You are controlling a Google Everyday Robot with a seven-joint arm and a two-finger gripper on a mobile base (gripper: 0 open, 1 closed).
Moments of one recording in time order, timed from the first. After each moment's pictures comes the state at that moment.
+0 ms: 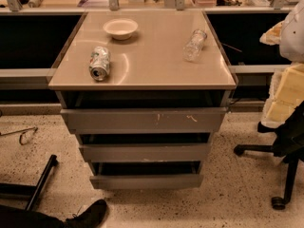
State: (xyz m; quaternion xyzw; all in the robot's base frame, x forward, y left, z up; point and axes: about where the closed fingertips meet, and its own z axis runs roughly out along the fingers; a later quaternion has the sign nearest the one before) arm 0.438 -0.216 0.977 -0.60 0.78 -0.04 0.16
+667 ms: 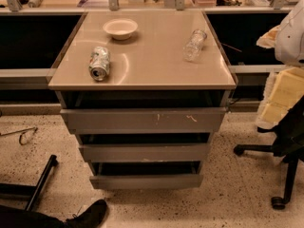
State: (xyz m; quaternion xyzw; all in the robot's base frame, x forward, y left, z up) arm 0.443 -0.213 0.968 -0.60 0.78 -0.03 0.17
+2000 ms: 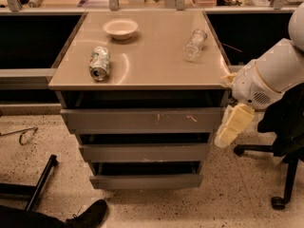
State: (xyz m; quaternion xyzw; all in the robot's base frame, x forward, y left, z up) arm 0.481 -0.170 0.845 -0.60 0.76 0.11 0.21
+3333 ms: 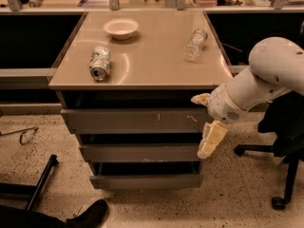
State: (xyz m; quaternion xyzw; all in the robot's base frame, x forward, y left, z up) arm 0.499 -0.135 0.763 -0.66 0.70 0.18 0.22
